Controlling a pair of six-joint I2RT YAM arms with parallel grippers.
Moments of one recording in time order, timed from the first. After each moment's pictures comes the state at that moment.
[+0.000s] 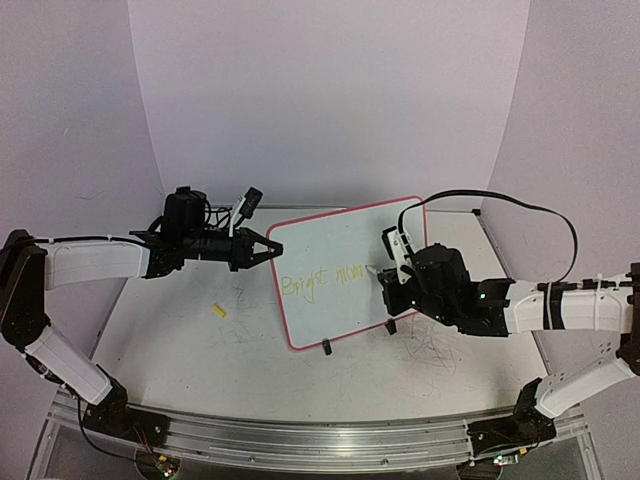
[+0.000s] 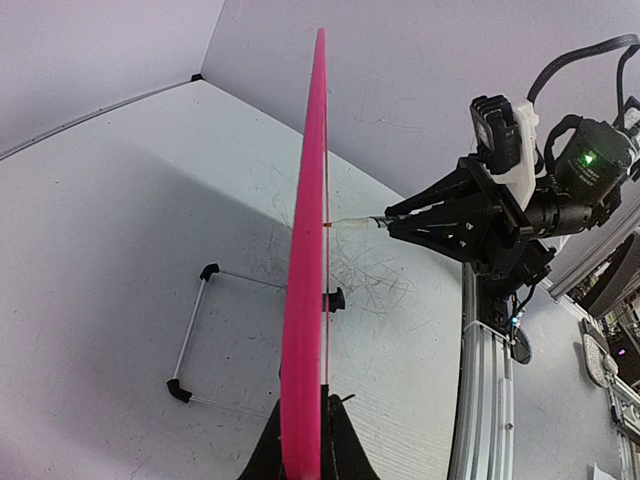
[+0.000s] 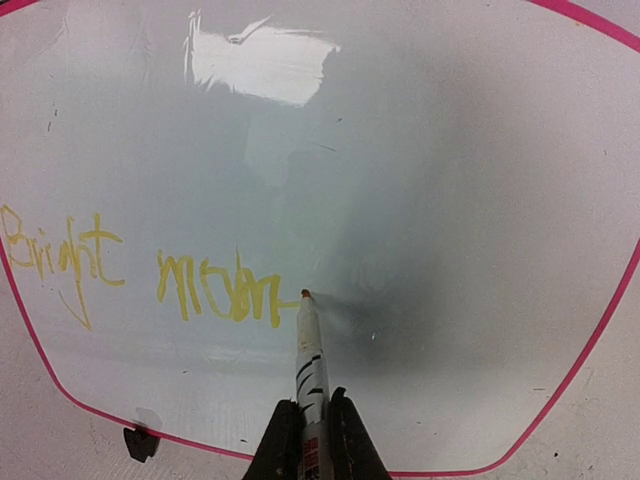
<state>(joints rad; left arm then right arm) -0.56 1.49 0.92 0.21 0.76 -0.15 0.94 1.33 0.76 0.08 0.41 0.16</state>
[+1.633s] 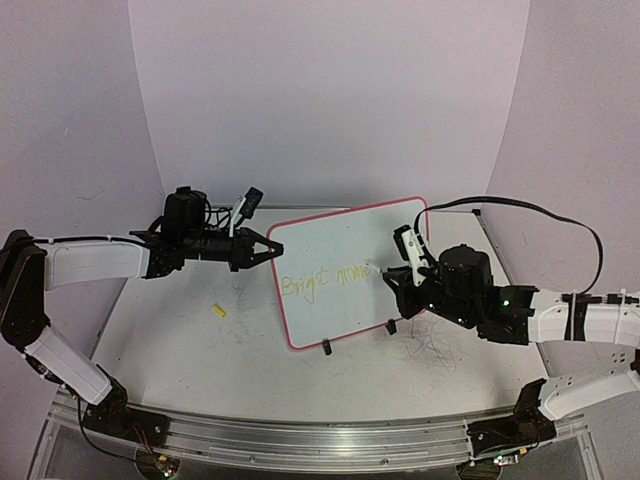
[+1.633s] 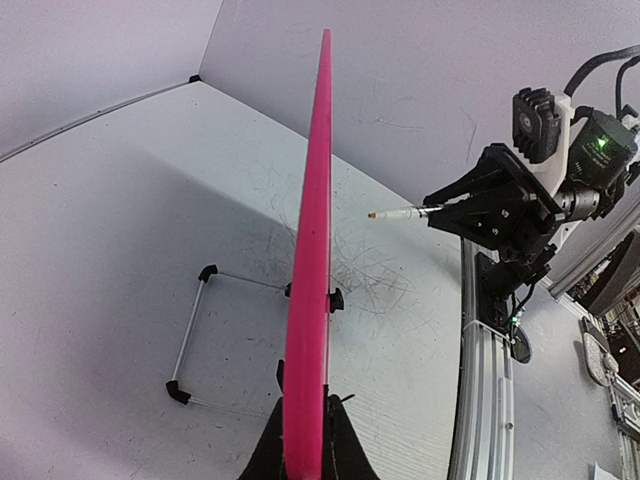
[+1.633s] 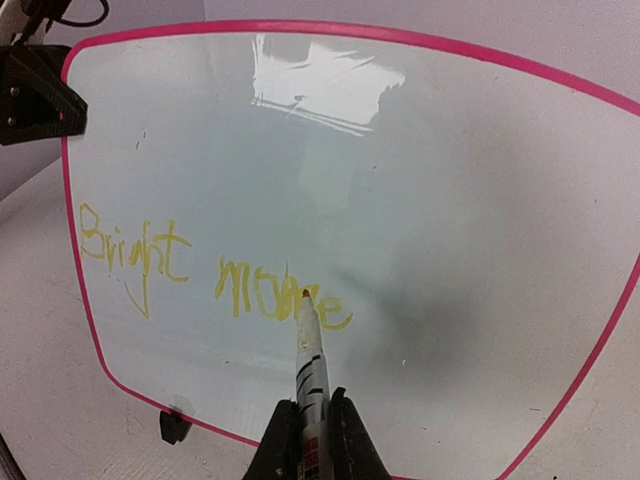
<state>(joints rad) -0.57 1.49 0.92 0.21 0.76 -0.15 0.93 1.17 0.68 0.11 0.30 0.09</state>
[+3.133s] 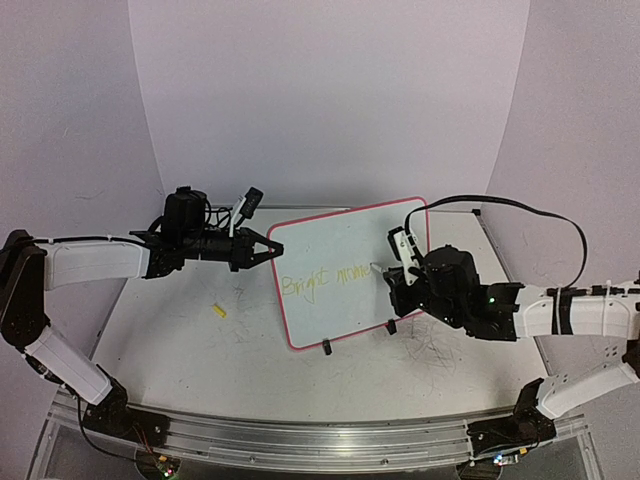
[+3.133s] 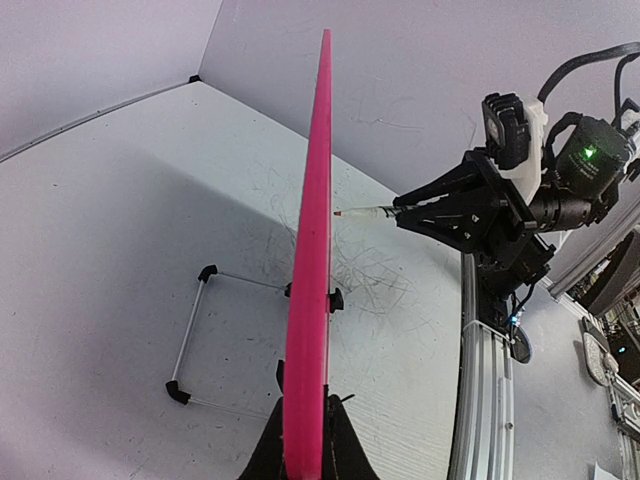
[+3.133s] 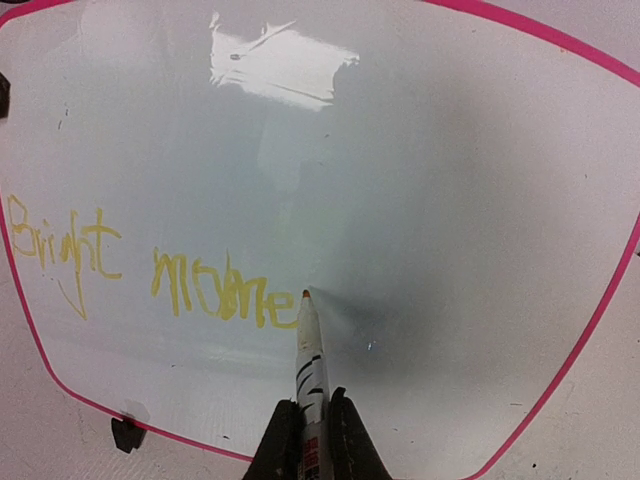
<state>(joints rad) -0.57 1.49 0.92 0.21 0.76 -0.15 0.93 1.27 0.71 0.11 0.41 0.09</state>
